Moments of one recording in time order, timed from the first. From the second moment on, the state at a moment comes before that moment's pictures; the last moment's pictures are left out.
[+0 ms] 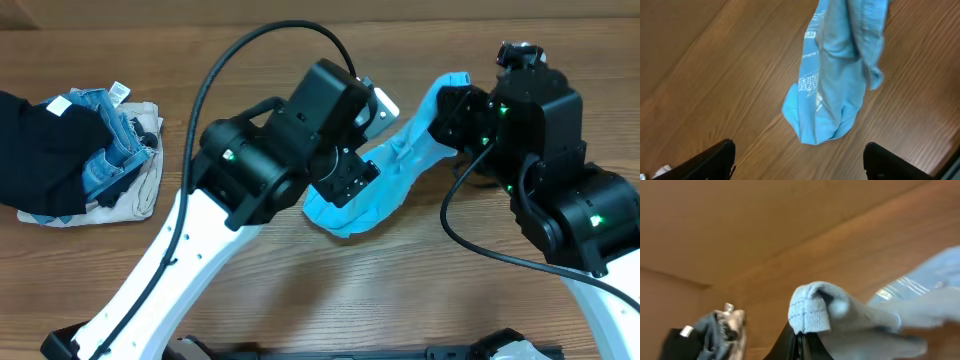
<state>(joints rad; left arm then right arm) -0.75 1.61 2.02 -1.35 -0.08 0.17 0.40 1.23 1.57 -0.87 0.07 0.73</state>
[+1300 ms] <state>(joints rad) -0.76 1.66 2.01 -1.06 0.09 0.09 0.35 1.23 1.57 -0.55 -0.08 1.00</state>
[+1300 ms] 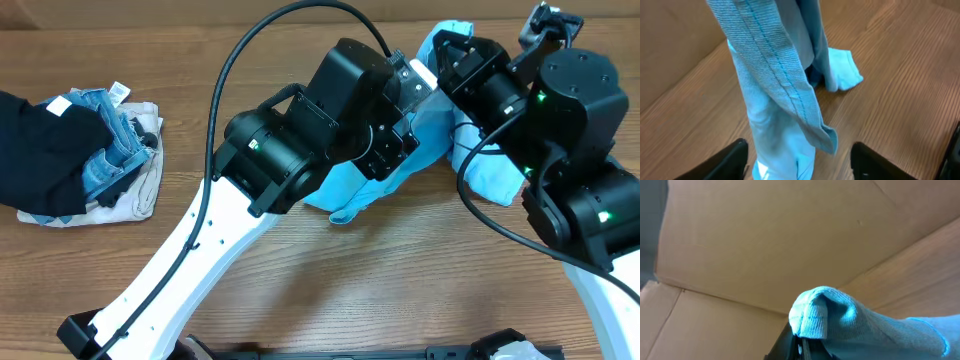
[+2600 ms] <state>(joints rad) -0.79 1.52 2.00 -1.02 -0.33 -0.04 0.39 1.28 1.59 -0.94 0.11 0.81</state>
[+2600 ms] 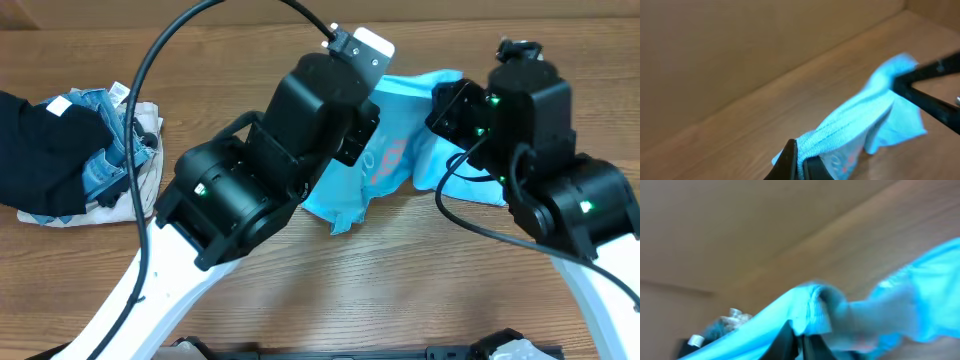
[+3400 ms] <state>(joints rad) -0.78 1.41 2.13 -0.89 -0.79 0.19 0.16 1.62 1.42 -1.18 -0.09 0.43</state>
